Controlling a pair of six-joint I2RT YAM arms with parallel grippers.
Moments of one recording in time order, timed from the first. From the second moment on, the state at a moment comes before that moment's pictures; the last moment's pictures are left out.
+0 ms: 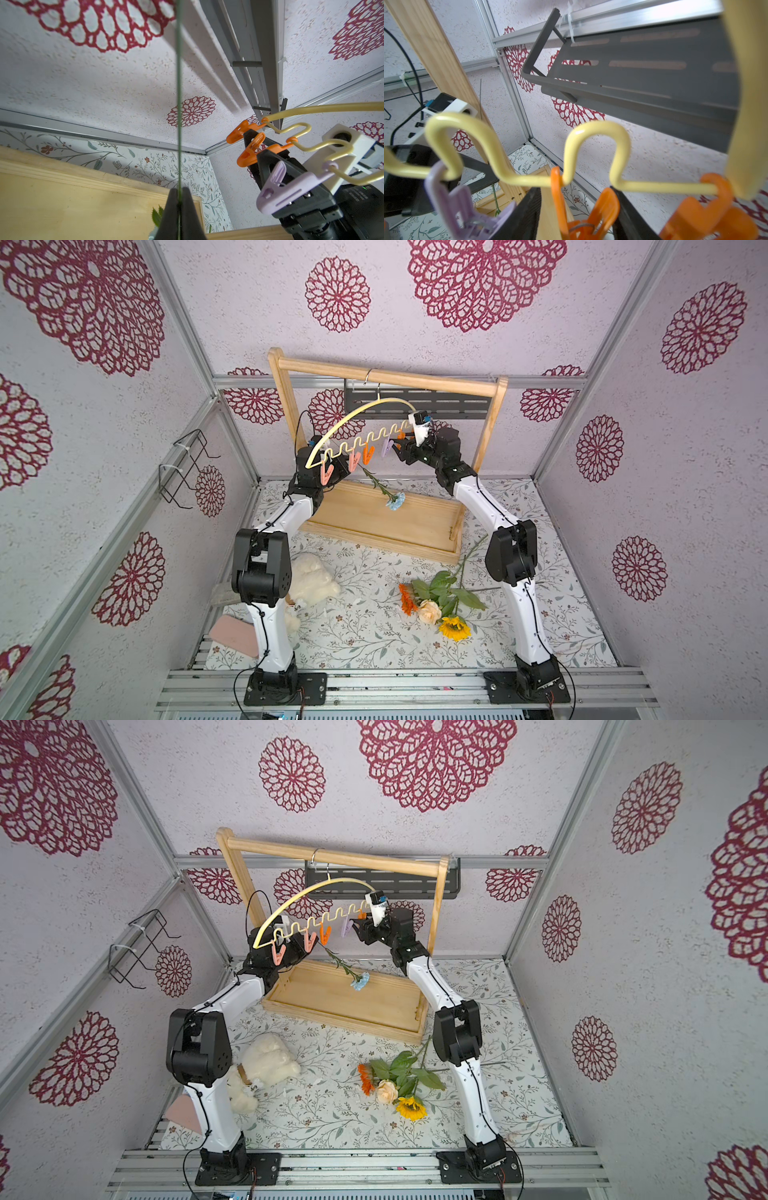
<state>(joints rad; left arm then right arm) -0.13 2.03 1.61 0.22 0.49 -0.80 0.40 2.38 2.31 0.05 -0.44 0.12</state>
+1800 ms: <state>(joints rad) -0.15 2.12 1.75 0.24 0.54 -0.89 0.38 2.34 2.31 -0.02 -0.45 0.09</state>
